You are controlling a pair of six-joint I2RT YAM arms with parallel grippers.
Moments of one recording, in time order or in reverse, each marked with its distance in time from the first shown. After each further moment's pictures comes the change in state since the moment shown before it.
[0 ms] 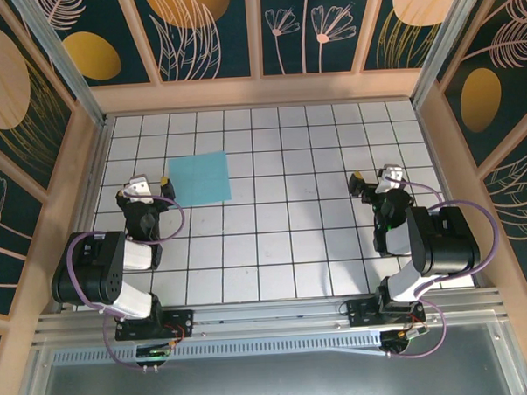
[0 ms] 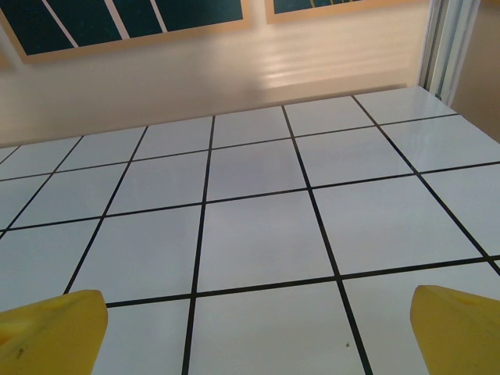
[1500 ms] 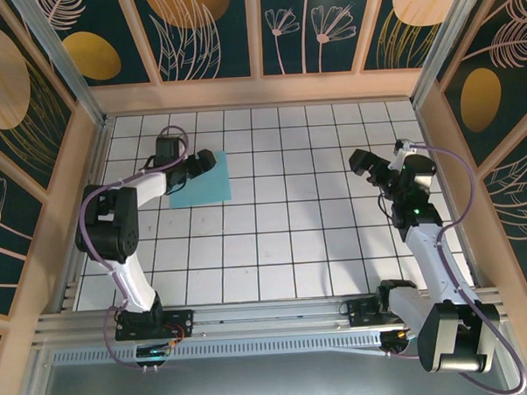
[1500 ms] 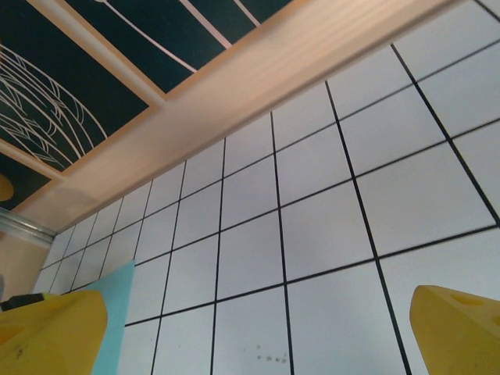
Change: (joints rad) left arm -0.129 0.363 0.879 -1.170 0.484 -0.481; right arm -0.003 -0.603 0.412 -1.207 -0.281 0.419
